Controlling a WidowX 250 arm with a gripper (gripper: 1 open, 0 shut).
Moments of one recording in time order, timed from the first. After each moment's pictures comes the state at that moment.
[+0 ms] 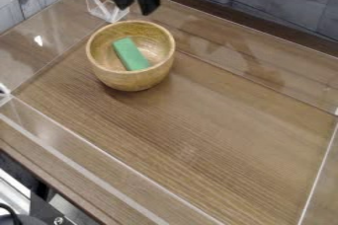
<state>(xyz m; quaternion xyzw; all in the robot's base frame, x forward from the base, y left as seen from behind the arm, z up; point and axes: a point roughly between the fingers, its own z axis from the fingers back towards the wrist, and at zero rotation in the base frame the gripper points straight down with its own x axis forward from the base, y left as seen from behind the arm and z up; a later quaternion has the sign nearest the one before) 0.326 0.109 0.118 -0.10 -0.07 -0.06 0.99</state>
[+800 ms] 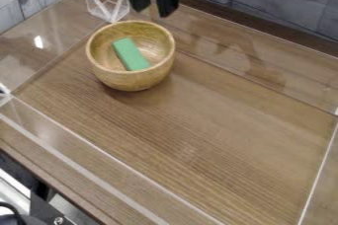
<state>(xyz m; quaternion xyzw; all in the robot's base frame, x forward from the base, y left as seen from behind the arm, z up) 0.332 0.096 0.116 -0.10 -0.06 -0.04 0.99</state>
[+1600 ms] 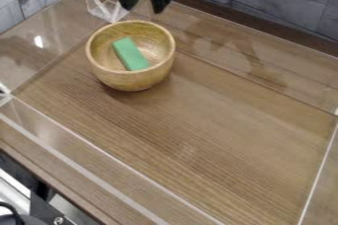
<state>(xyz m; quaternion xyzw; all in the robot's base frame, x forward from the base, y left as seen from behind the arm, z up) 0.330 0.114 0.125 -0.07 -0.09 0.06 0.99</state>
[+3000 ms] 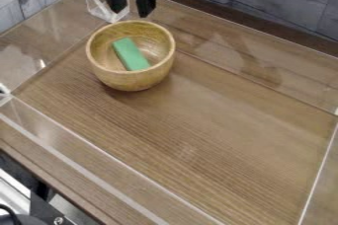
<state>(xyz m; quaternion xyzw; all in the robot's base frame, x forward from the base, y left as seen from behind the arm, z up) 0.337 0.139 0.105 -0.06 -0.07 0.04 1.00</state>
